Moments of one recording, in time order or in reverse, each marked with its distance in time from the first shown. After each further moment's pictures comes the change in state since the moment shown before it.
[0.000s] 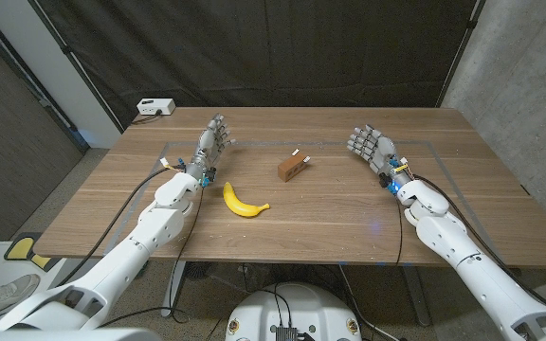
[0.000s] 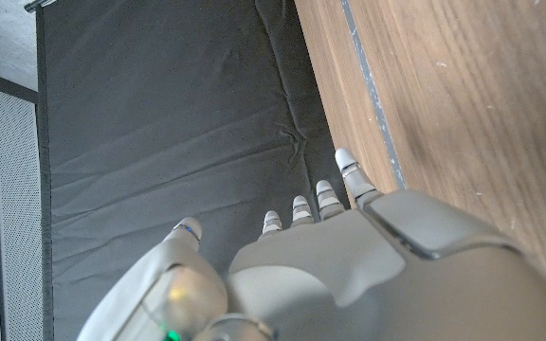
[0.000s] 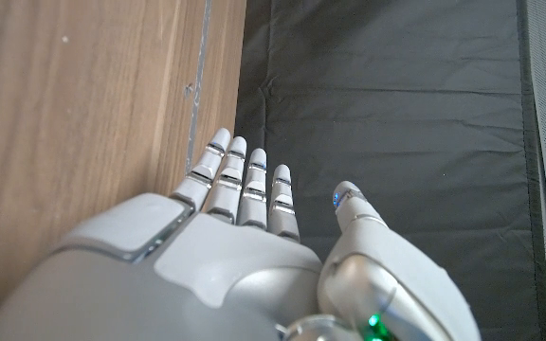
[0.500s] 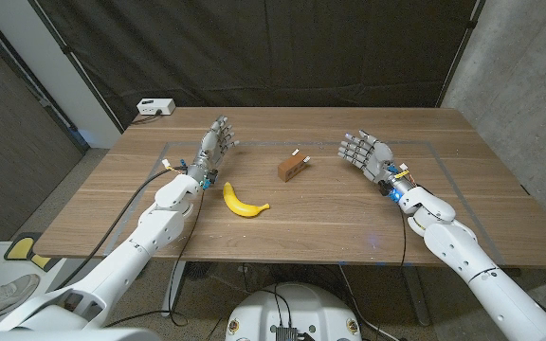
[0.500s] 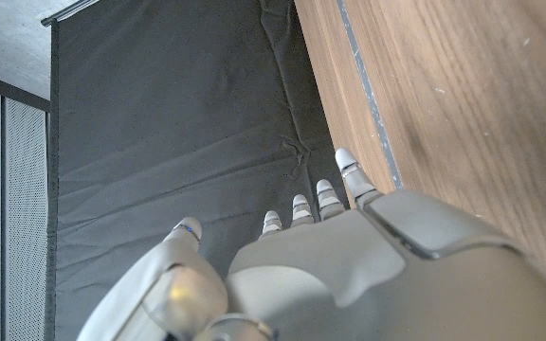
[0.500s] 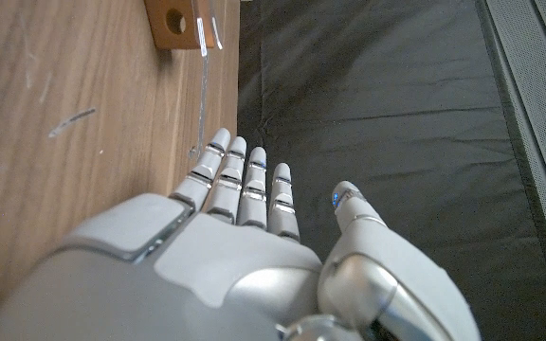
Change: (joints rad) left arm 0.017 -0.001 -0.005 -0.010 -0.009 0.000 -0.044; left_hand 0.000 0.000 0.000 0.000 0.000 0.000 0.000 0.000 0.000 0.009 -0.002 0.000 0.000 0.009 0.002 0.000 0.000 0.000 0.000 -0.005 0.000; right arm -0.111 -0.034 0.040 -0.182 0.055 -0.070 0.048; right_hand 0.000 0.009 0.009 0.009 0.008 0.023 0.012 0.000 0.000 0.029 0.021 0.000 0.000 0.004 0.004 0.000 0.000 0.000 0.000 0.000 0.005
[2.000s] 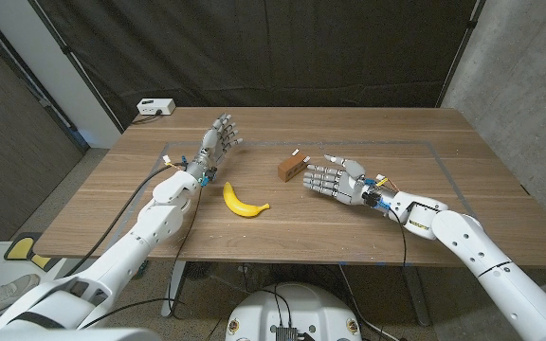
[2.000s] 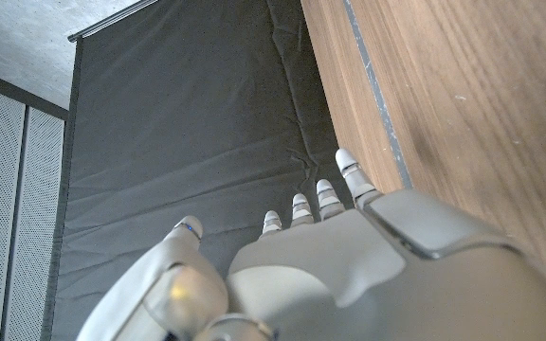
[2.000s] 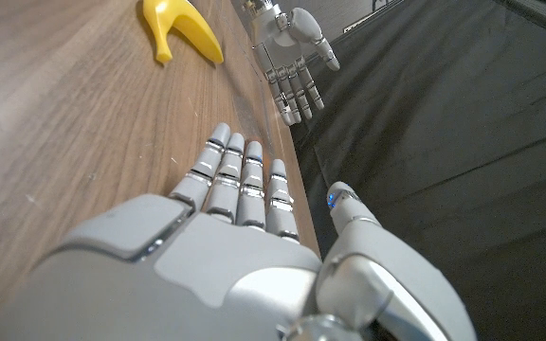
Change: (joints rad) left arm -0.073 -0.018 0.010 0.114 -0.033 -0.031 -0.133; left_hand 0.009 0.001 0.000 -0.008 0.000 0.000 0.000 0.000 0.000 0.011 0.000 0.000 0.000 0.000 0.000 -0.005 0.005 0.000 0.000 -0.015 0.000; right arm 0.020 -0.038 0.001 -0.119 0.338 -0.660 0.092; right_hand -0.010 0.012 0.023 0.023 0.011 0.023 0.056 0.000 0.000 0.030 0.042 0.000 0.000 0.031 0.030 0.000 0.007 0.040 0.014 0.032 0.005
